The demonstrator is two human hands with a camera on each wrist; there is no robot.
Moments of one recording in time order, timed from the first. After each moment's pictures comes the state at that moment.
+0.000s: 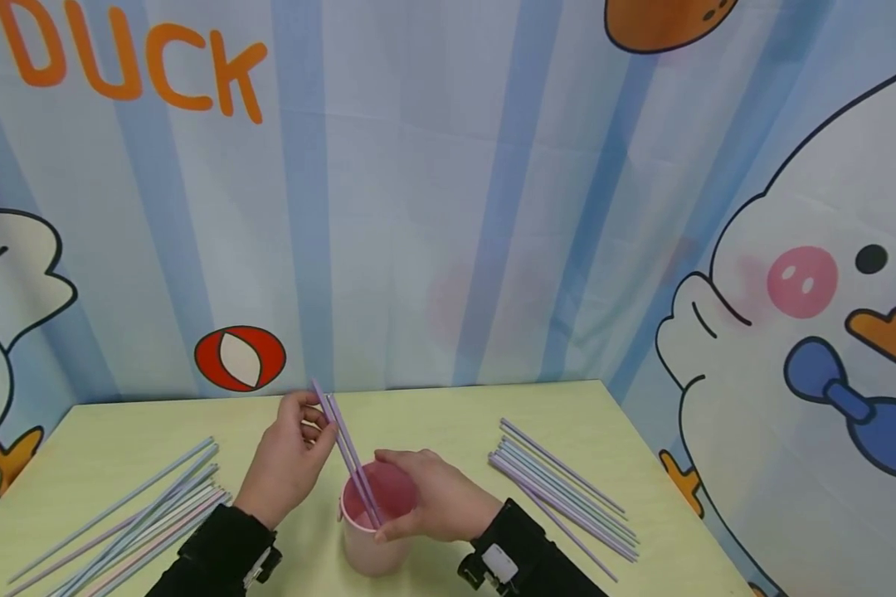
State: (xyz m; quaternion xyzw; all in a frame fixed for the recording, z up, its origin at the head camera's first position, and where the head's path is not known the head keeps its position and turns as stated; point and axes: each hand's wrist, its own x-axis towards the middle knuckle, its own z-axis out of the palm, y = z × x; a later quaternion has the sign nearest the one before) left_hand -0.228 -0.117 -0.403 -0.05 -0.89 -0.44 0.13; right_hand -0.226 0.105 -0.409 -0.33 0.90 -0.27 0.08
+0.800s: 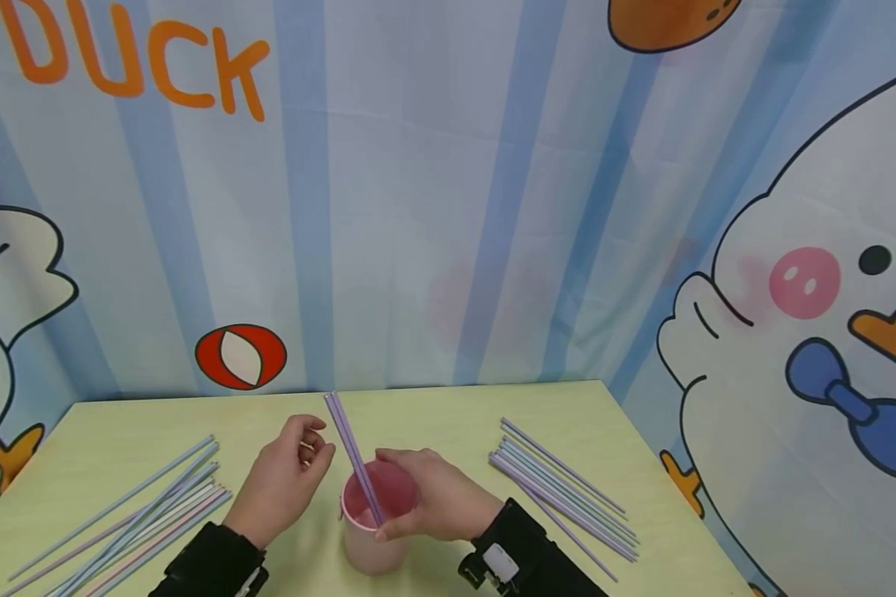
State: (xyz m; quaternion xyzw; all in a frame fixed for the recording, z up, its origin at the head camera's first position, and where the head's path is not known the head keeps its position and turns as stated) left_hand -0.216 -0.125 -0.418 -0.05 -0.91 -0.39 0.11; right_hand -0.227 0.104 -0.409 -0.33 0.90 -0.27 0.08
